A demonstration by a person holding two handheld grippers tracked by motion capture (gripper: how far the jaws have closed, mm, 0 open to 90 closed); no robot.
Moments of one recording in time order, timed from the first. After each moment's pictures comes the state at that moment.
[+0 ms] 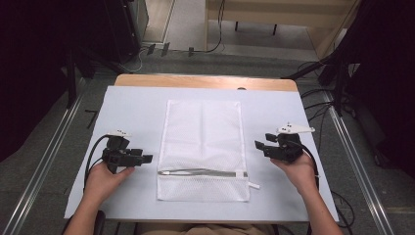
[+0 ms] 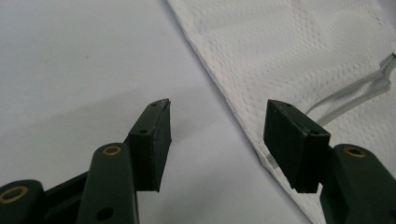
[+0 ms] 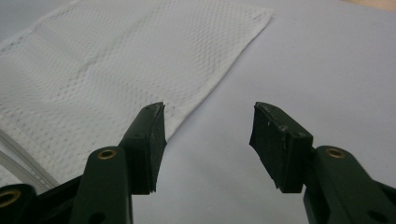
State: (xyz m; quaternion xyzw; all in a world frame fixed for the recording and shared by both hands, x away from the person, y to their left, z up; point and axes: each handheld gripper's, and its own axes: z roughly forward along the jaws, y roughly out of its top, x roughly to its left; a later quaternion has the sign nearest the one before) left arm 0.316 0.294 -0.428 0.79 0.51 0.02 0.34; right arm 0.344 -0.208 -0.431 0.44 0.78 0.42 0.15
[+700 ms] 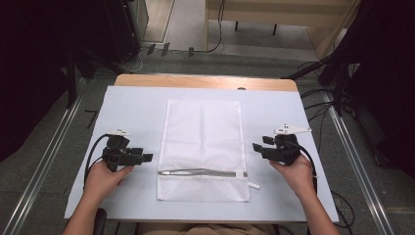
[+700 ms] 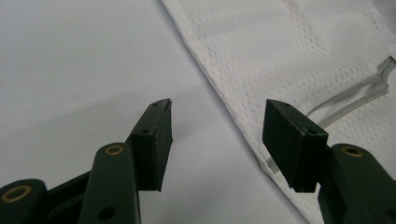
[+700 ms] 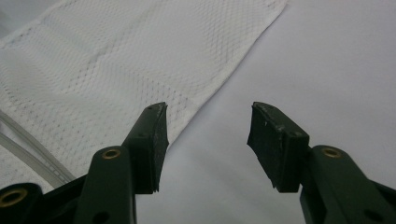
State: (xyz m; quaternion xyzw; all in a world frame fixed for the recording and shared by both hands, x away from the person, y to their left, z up) left arm 0.317 0.294 -0.426 0.79 0.50 0.03 0.35; right arm 0.342 -0.201 -0.432 0.44 0.79 0.41 0.13
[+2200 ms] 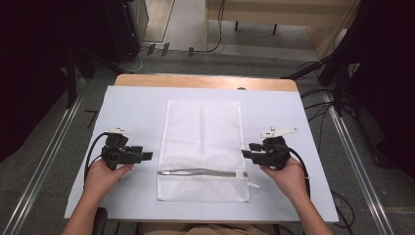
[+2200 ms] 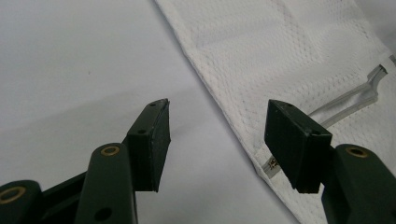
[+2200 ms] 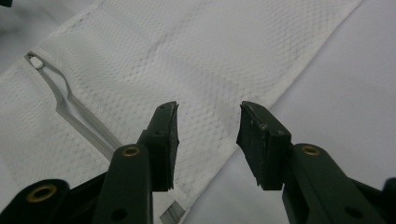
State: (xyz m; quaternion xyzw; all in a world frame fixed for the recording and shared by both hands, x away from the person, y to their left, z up) left arm 0.319 0.295 -0.423 0.79 0.50 0.02 0.35; right arm 0.329 -0.168 -0.422 0.40 0.82 0.40 0.07
